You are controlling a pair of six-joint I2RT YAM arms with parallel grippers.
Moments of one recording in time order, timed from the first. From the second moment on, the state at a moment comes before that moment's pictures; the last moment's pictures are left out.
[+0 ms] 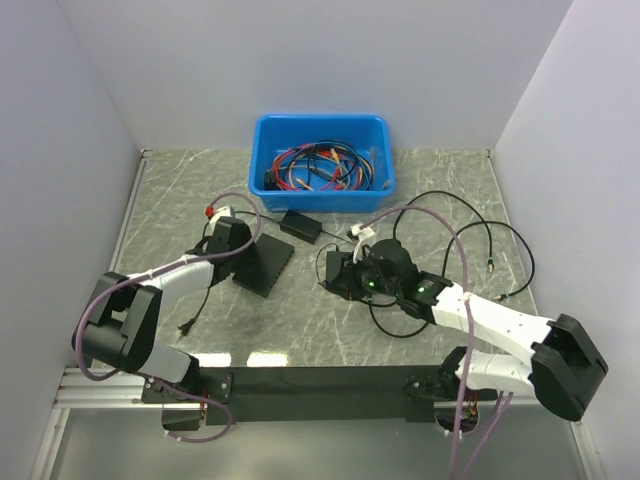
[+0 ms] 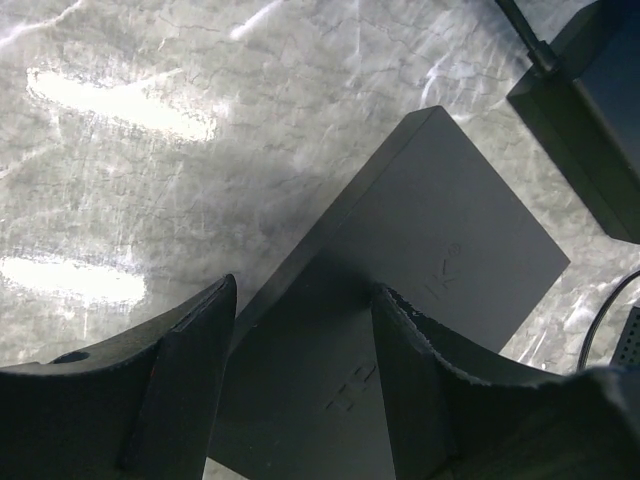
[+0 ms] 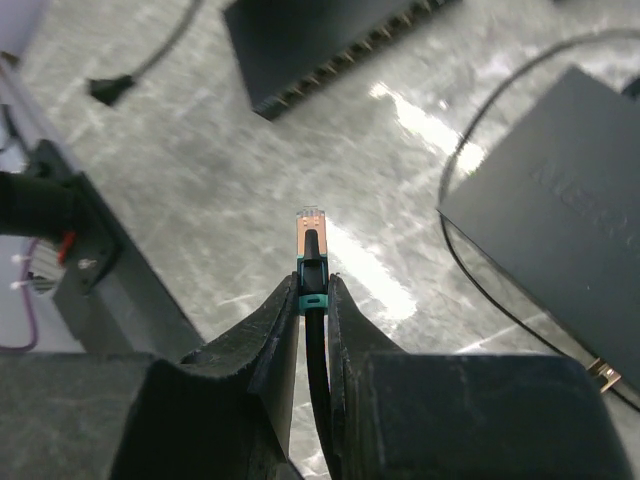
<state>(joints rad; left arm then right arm) -0.36 1.45 0.67 -0.04 -0.21 -0.66 0.78 1.13 0.61 0.00 -0.21 0.43</state>
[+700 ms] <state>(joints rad) -0.36 1.72 0.87 0.16 -0.12 -0.58 0.80 1.25 0.59 0.10 -0.11 0.47</state>
